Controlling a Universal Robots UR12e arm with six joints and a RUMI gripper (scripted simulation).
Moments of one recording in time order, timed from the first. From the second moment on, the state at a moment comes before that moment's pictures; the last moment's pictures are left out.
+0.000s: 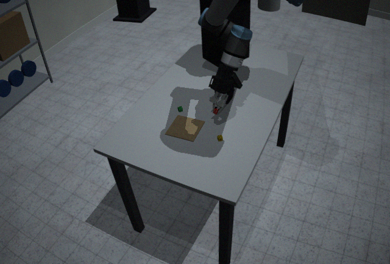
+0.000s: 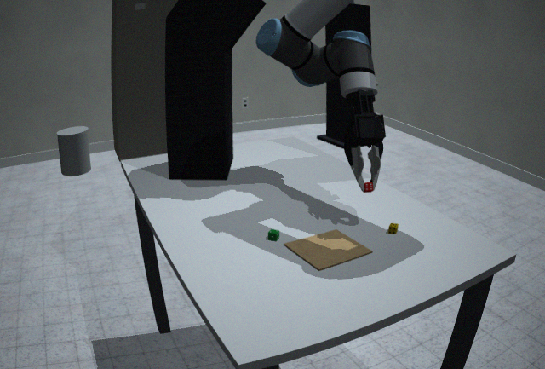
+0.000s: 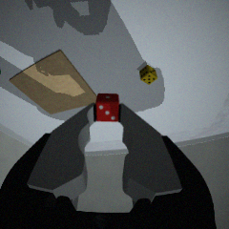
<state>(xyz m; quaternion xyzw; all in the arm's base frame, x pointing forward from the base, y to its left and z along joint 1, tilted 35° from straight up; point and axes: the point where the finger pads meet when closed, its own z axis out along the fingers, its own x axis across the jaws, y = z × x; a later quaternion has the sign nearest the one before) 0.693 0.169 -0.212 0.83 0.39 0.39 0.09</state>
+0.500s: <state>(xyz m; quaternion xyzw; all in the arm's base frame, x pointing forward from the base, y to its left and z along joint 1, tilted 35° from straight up) 0.691 0.171 -0.214 0.80 0.32 0.45 0.23</state>
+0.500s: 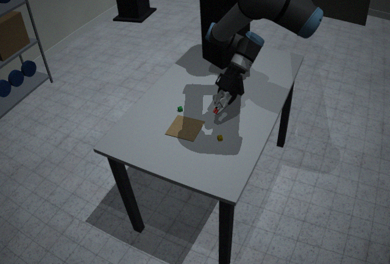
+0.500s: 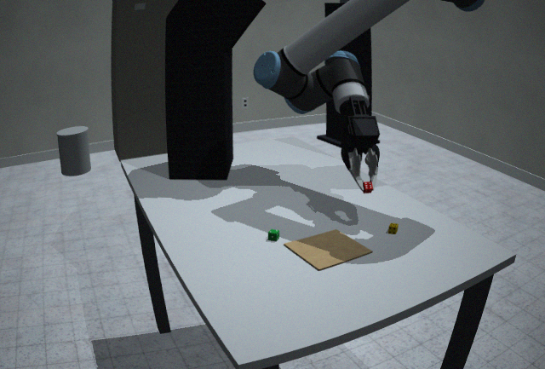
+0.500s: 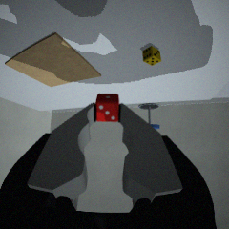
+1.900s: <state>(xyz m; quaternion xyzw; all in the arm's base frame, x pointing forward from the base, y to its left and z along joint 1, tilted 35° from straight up) 0.712 0.198 -0.264 0.79 0.29 0.46 0.28</state>
